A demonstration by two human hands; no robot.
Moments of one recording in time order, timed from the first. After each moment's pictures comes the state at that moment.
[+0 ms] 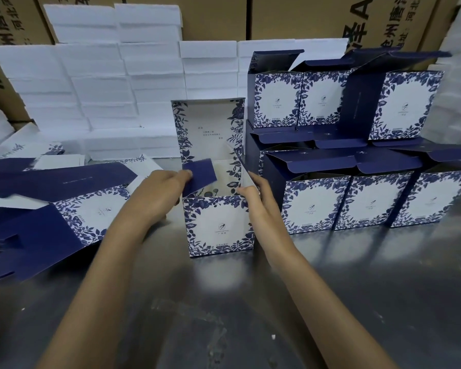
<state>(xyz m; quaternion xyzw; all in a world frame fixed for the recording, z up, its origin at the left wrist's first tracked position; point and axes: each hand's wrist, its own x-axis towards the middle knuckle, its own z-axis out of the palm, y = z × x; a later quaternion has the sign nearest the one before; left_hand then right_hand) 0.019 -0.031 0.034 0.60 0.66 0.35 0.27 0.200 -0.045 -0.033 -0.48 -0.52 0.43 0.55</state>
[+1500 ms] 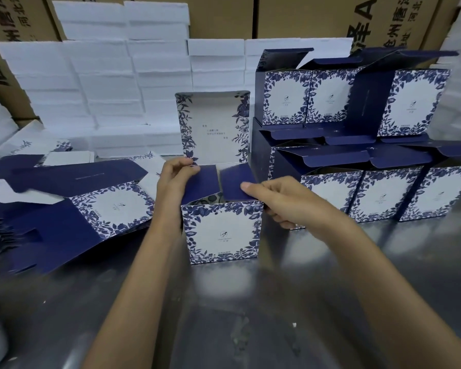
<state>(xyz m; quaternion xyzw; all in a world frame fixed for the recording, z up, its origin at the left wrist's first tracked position) 0.021 -0.017 -0.006 0.44 0.43 0.68 0.40 0.224 -0.056 0.017 -0.54 -0.64 0.43 0.33</state>
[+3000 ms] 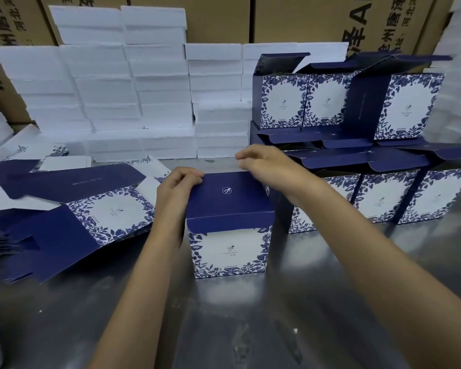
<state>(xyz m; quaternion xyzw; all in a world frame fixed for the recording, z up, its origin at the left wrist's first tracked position) 0.022 -0.023 -0.005 0.47 0.45 0.63 0.42 0.202 -0.008 0.051 -0.56 -0.67 0.32 0.36</state>
